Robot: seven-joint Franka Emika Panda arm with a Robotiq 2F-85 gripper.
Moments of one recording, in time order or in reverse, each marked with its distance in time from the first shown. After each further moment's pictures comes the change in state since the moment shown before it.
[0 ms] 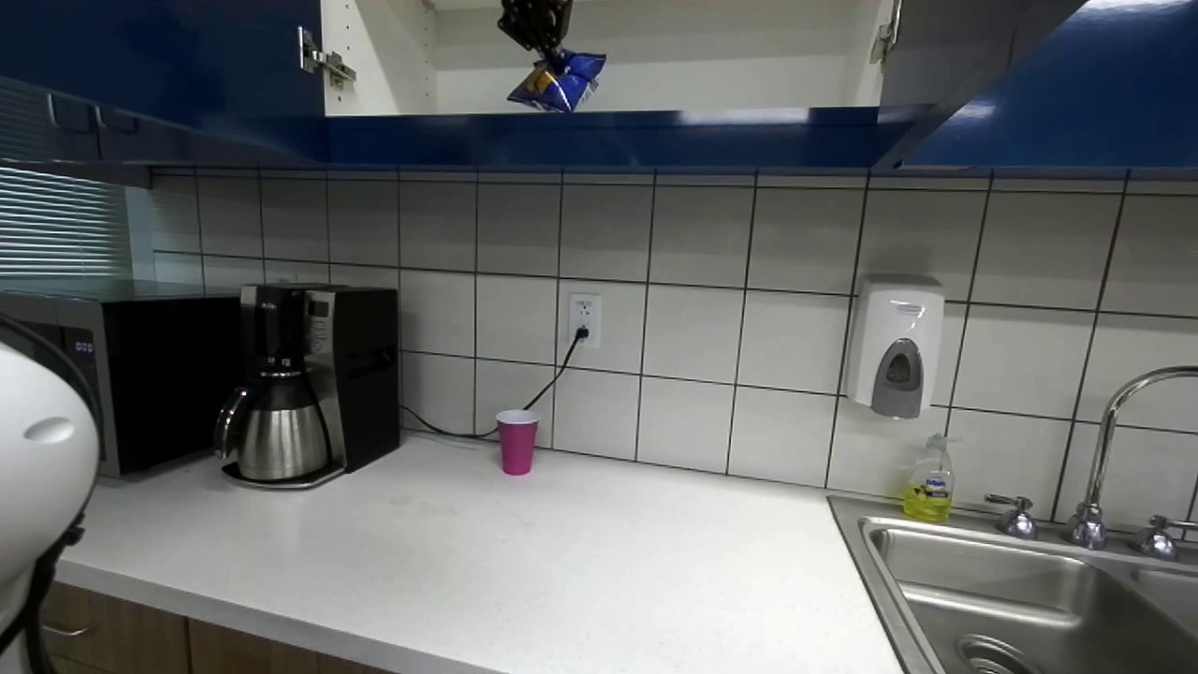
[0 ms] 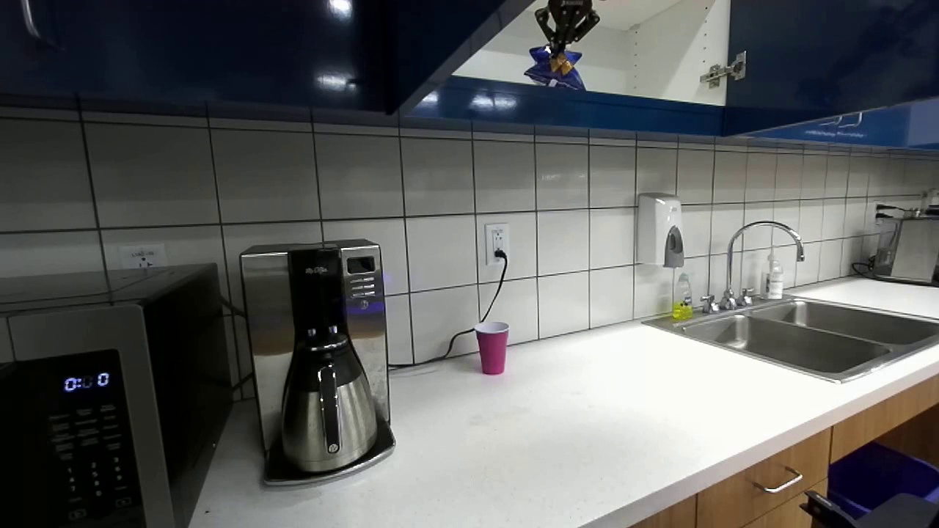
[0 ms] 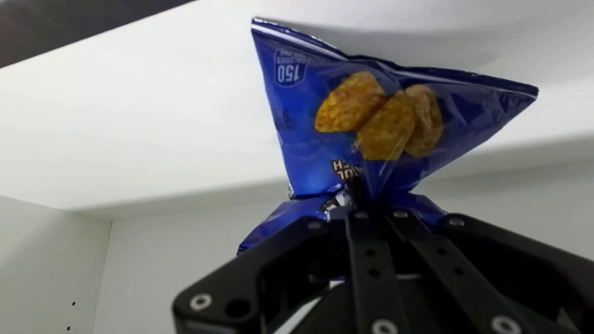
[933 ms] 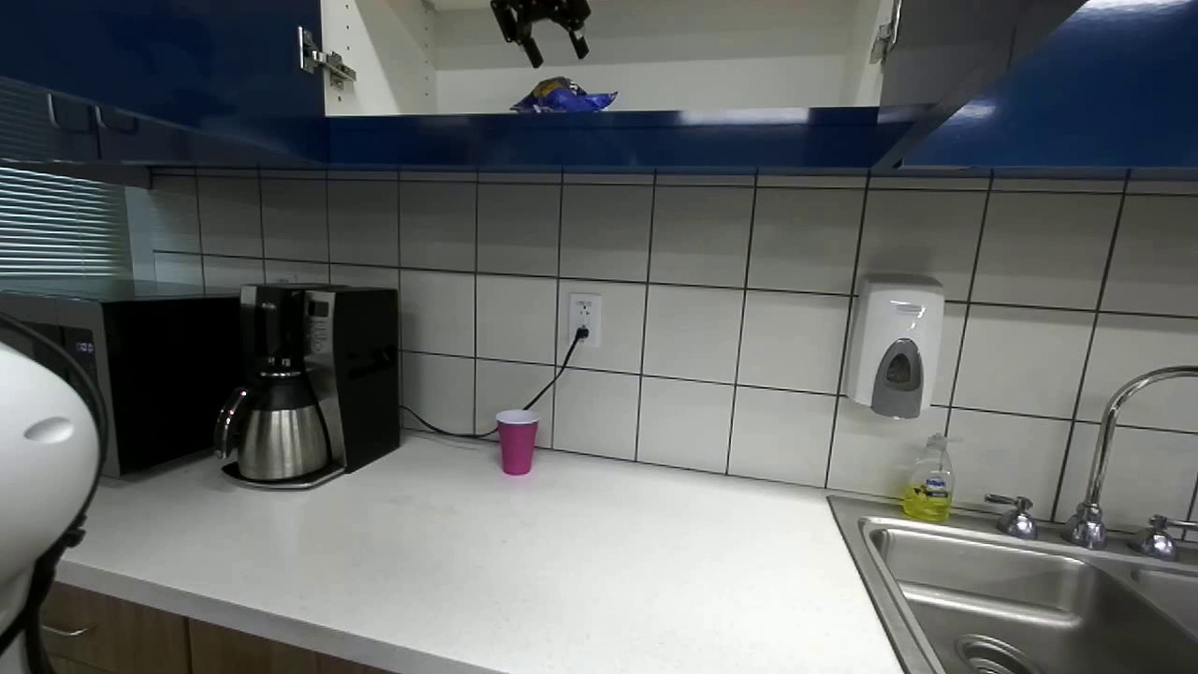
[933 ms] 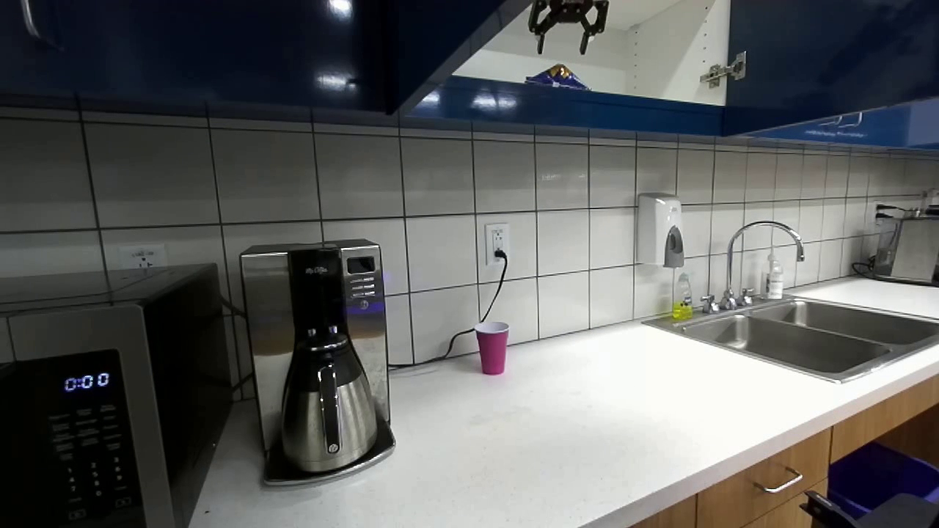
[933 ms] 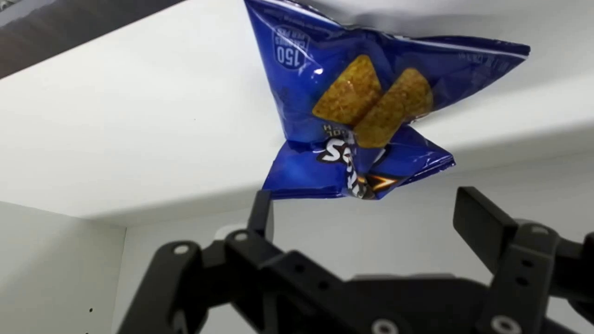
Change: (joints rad) arm 0.000 0.040 -0.004 0.079 -0.001 -0.059 0.032
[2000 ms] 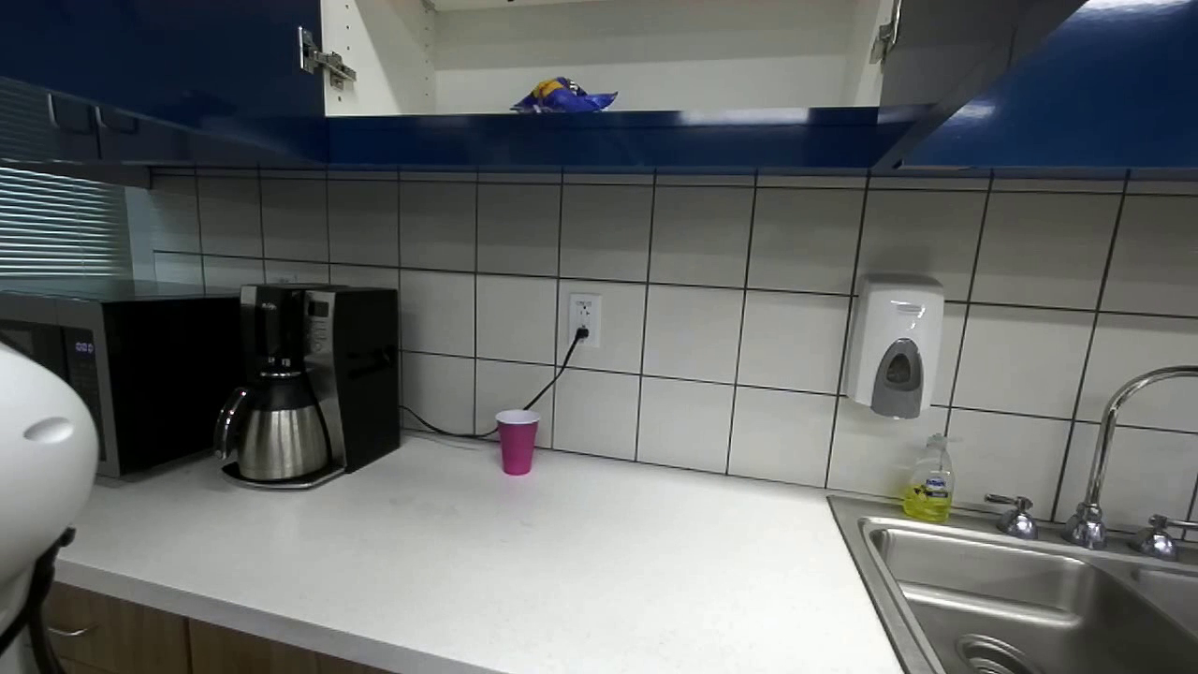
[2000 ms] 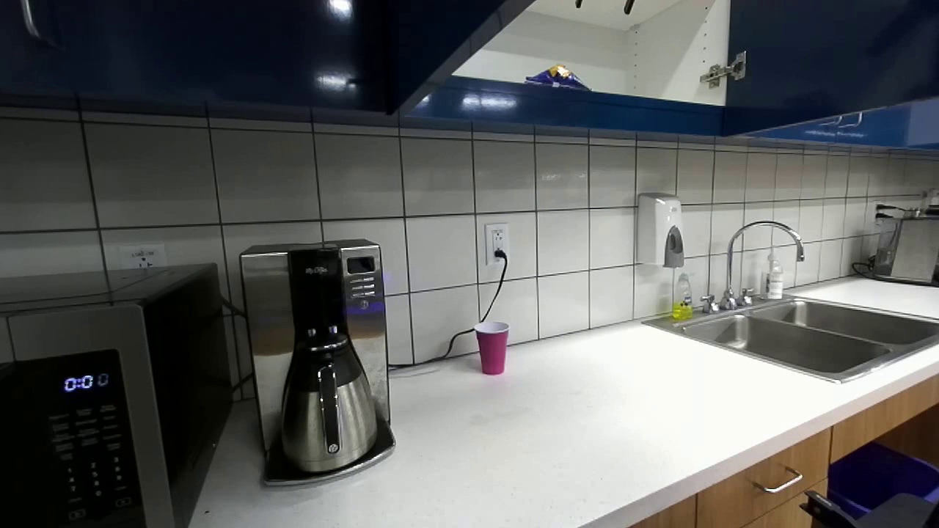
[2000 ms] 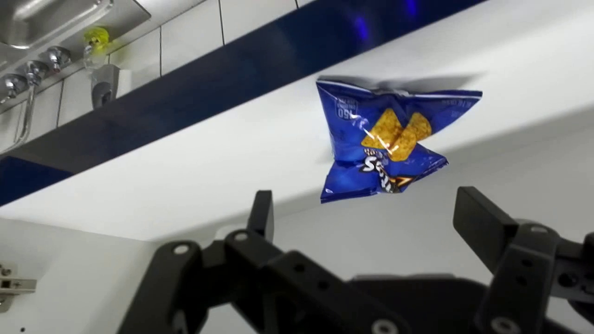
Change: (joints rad) arm 0.000 -0.326 -0.053 -0.260 0.118 -0.061 -0.002
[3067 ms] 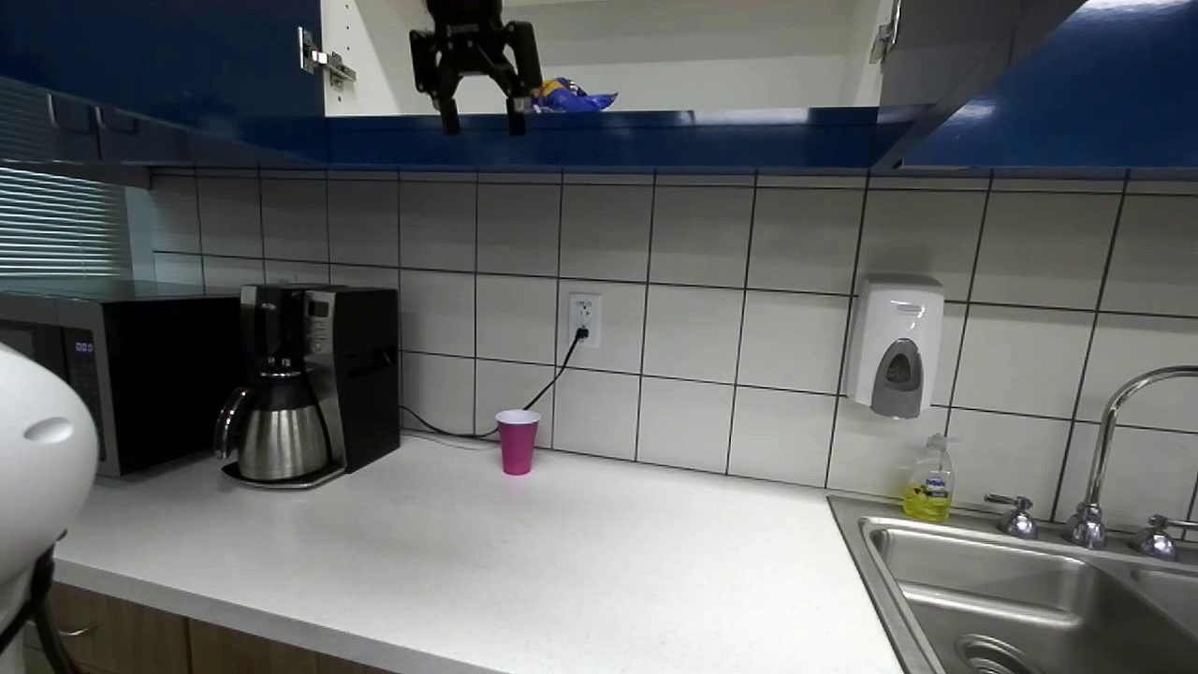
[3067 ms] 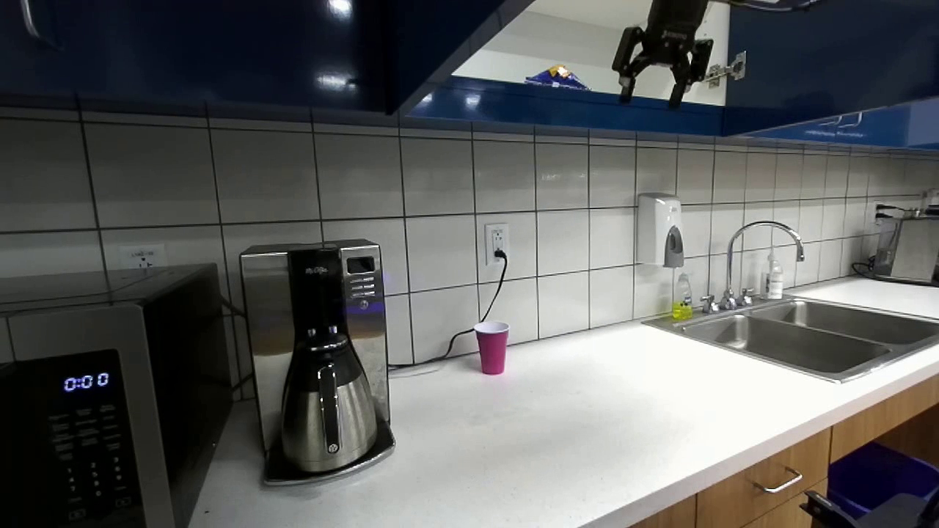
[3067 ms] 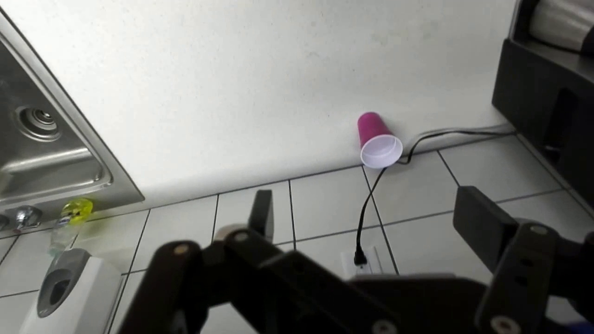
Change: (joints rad) arm 0.000 -0.282 -0.059 -0.550 0.148 -0.156 -0.330
